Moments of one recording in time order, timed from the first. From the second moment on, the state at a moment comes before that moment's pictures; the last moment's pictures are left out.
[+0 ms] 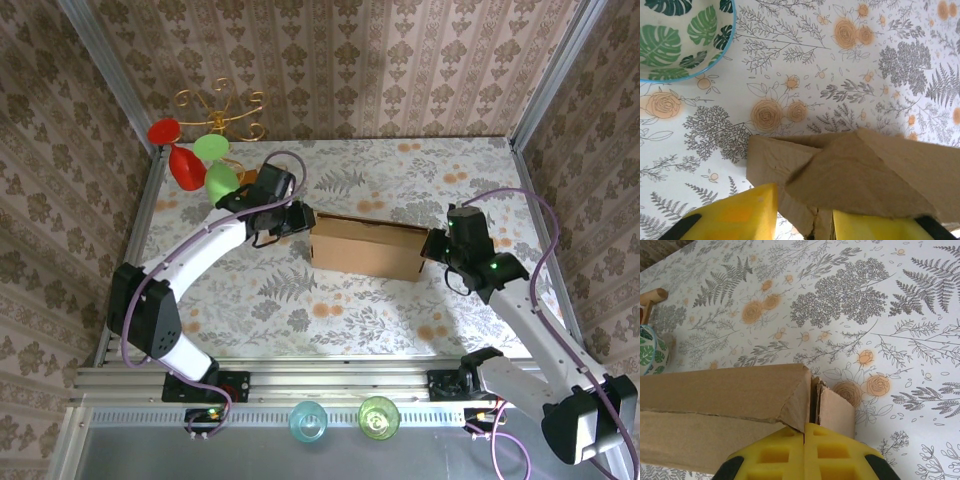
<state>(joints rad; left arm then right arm) -0.59 1.56 1.28 -0.64 0.19 -0.70 0.26 0.97 0.79 -0.57 0.09 0.58</state>
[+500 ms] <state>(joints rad) -0.51 1.38 1.31 -0.79 0.23 -0.47 0.26 1.02 0.83 -0.59 0.09 0.56</state>
